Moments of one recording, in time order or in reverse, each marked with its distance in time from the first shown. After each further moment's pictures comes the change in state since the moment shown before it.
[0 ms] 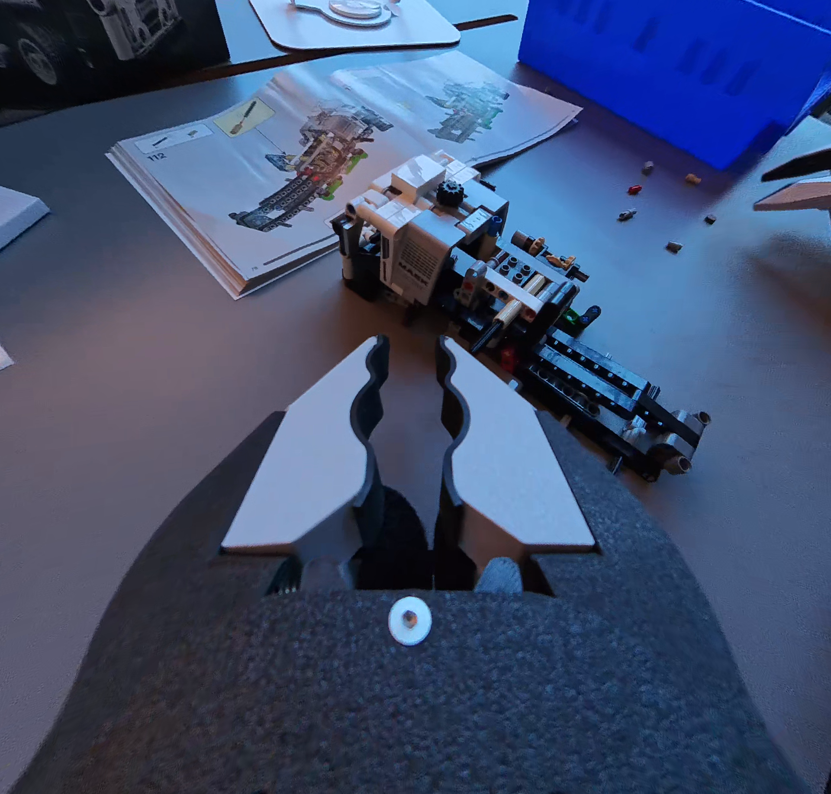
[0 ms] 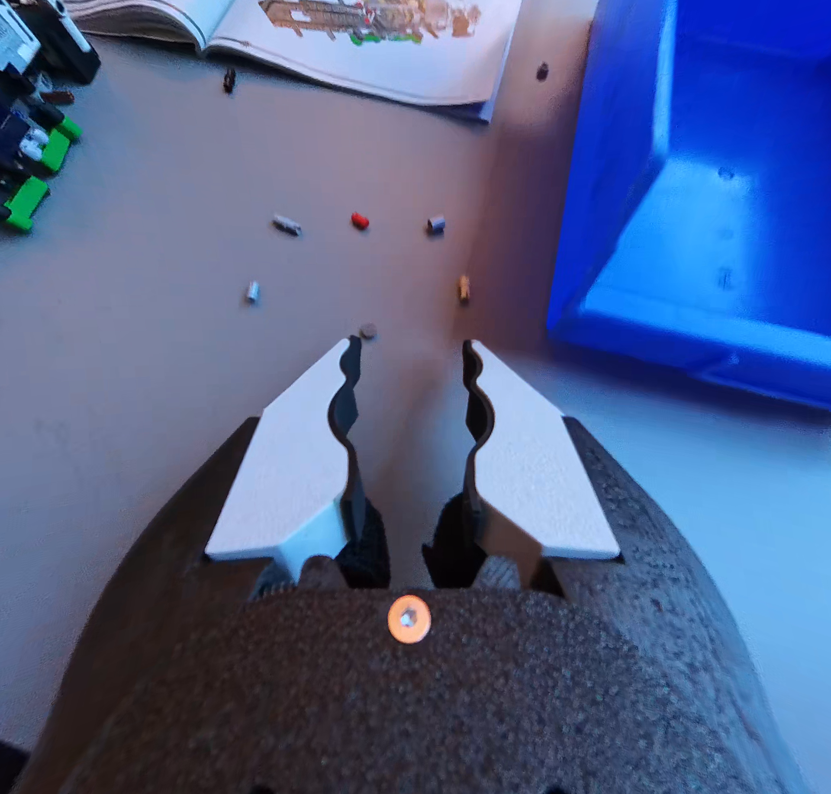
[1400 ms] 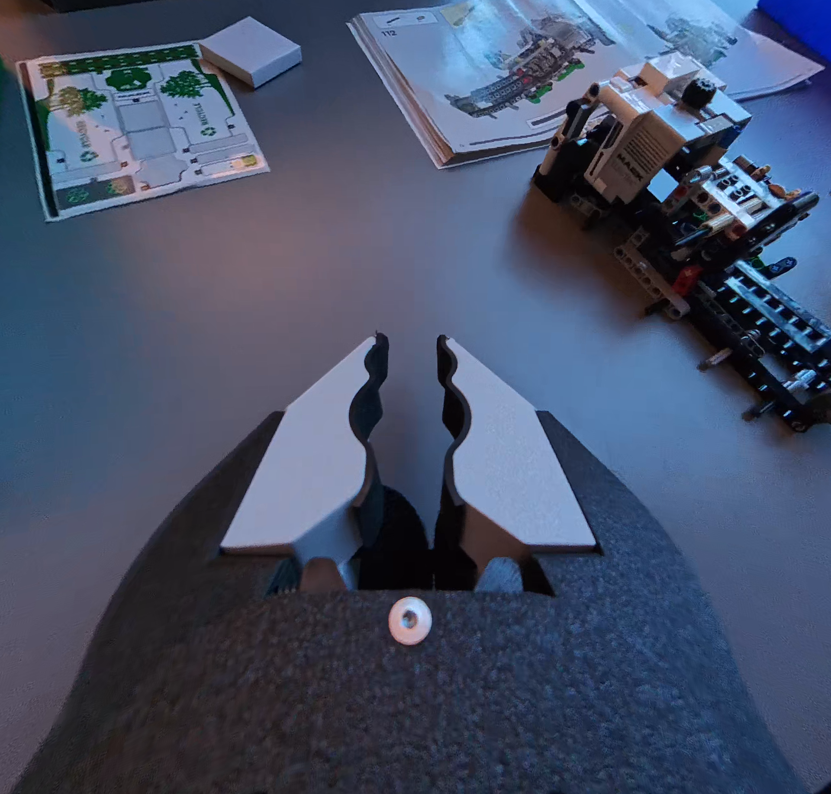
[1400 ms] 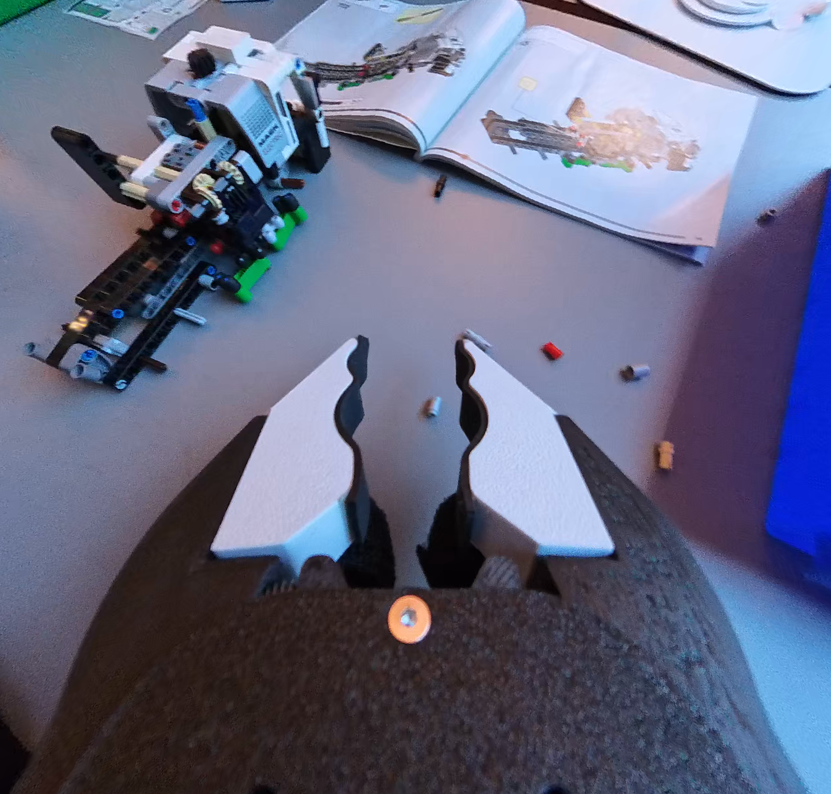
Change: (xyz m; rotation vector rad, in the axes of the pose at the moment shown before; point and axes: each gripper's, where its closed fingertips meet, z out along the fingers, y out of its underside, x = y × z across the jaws) left arm -0.075 0.053 -0.071 -0.072 -0.298 -0.168; right arm -0.097 -0.045 0.030 0.100 -0.250 -0.114
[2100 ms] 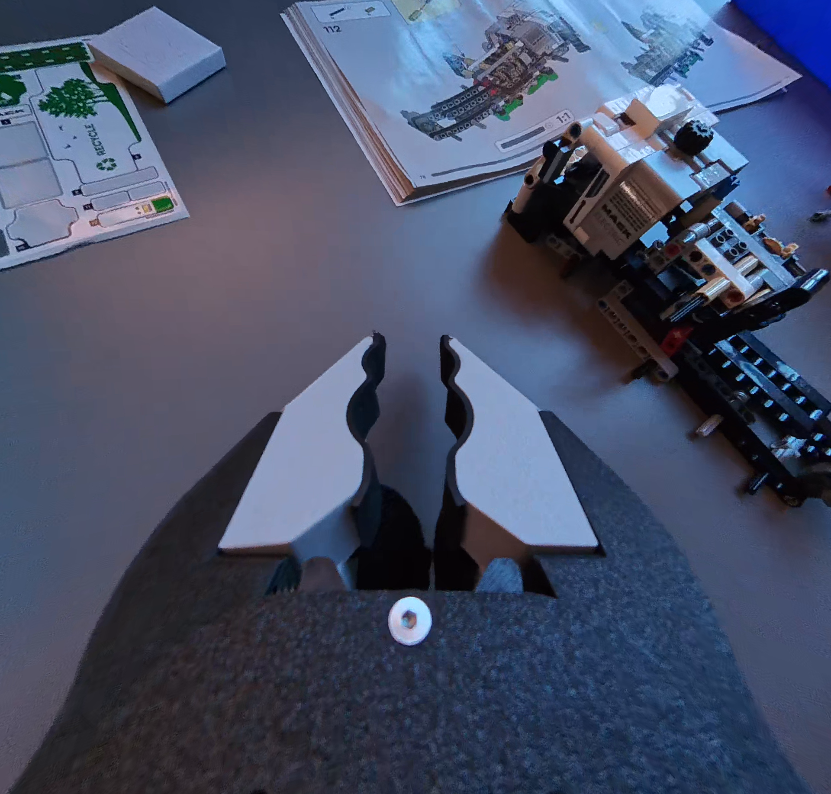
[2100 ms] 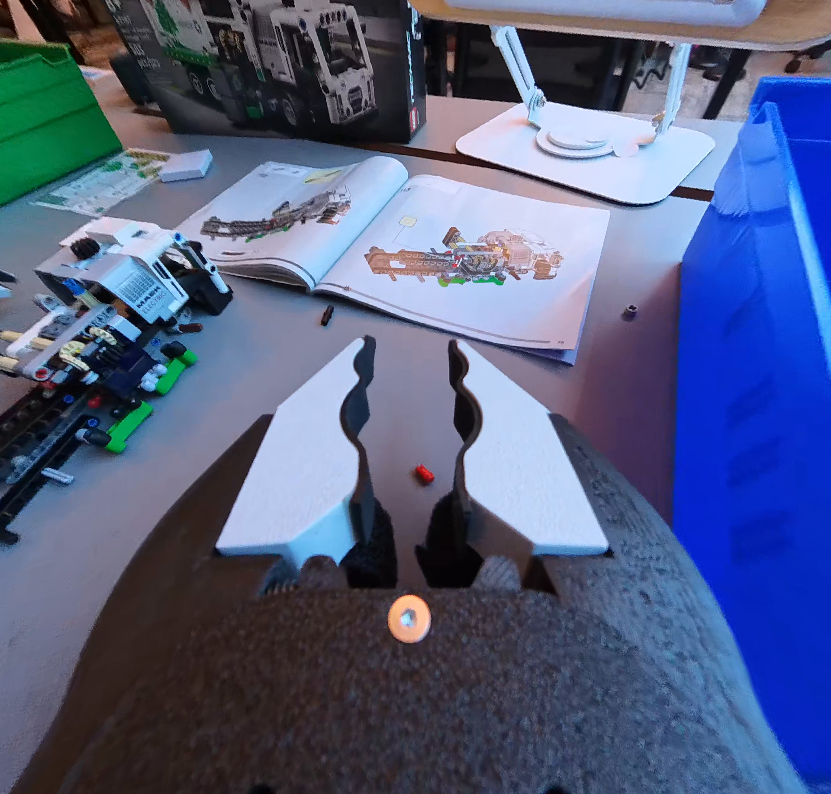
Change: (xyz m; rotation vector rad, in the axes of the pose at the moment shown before) left arm 0.020 -0.020 0.048 -0.056 0.090 -0.003; right arm 0.075 -0.051 0.026 0.232 0.053 0.095
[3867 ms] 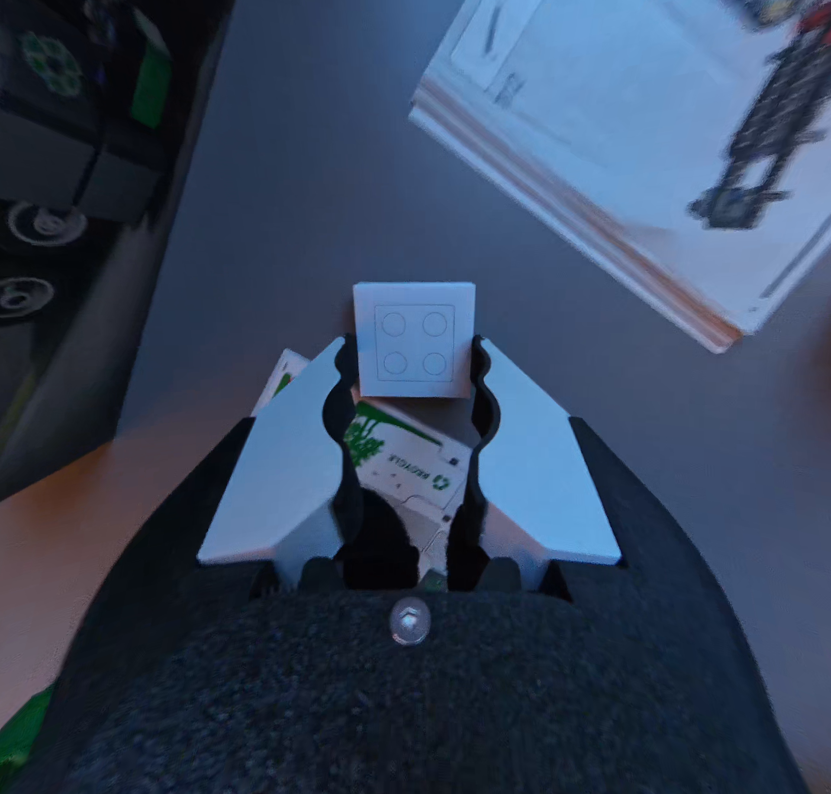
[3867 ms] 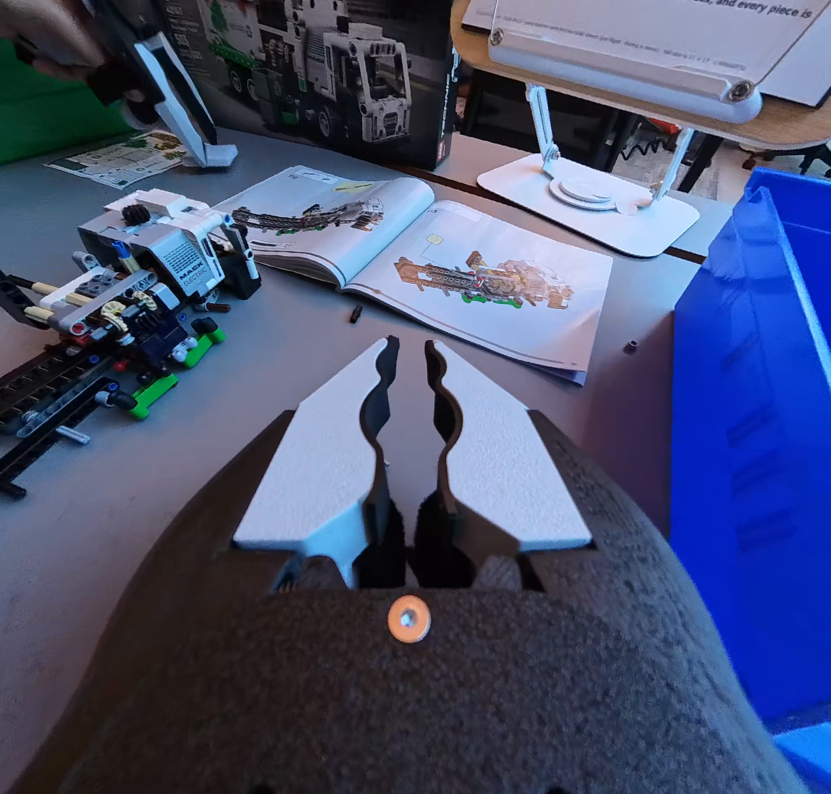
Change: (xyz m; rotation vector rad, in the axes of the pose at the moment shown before) left arm -0.135 -0.107 0.125 -0.665 0.168 0.503; right arm -0.025 -0.003 -0.014 0.060 0.009 -0.148
